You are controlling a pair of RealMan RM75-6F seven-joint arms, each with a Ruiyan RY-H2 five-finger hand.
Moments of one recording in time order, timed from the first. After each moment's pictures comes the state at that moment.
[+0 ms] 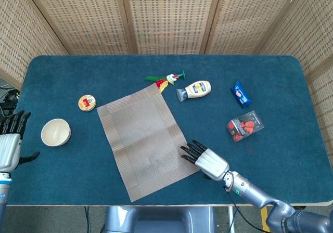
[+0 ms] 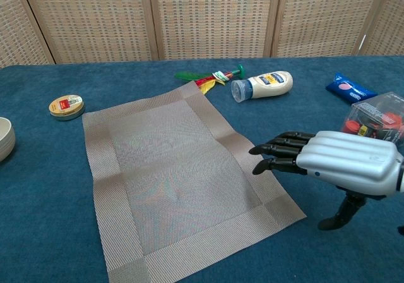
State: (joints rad) left arm -0.23 -1.04 -0.08 -1.88 1.22 1.44 0.36; right arm 0.58 -1.51 -0.01 -1.33 -1.86 1.01 -0.06
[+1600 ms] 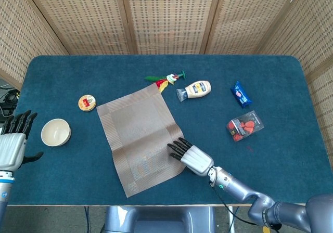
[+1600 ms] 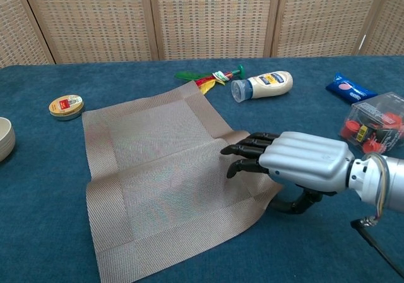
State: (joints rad) left arm -0.23 -1.03 -0.08 -1.86 1.26 1.39 0.32; right arm 0.67 -1.63 -0.02 -1.26 -1.77 0.98 -0.10
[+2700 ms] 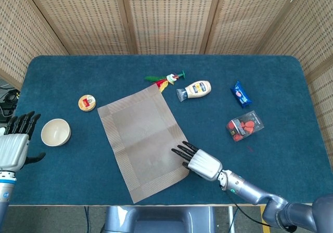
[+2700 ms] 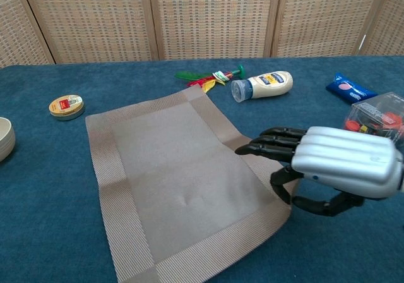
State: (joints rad) left arm -0.23 -1.04 -0.08 -1.87 1.28 1.37 0.32; right arm 0.66 -1.53 -0.15 -1.22 -1.93 1.21 -0.02
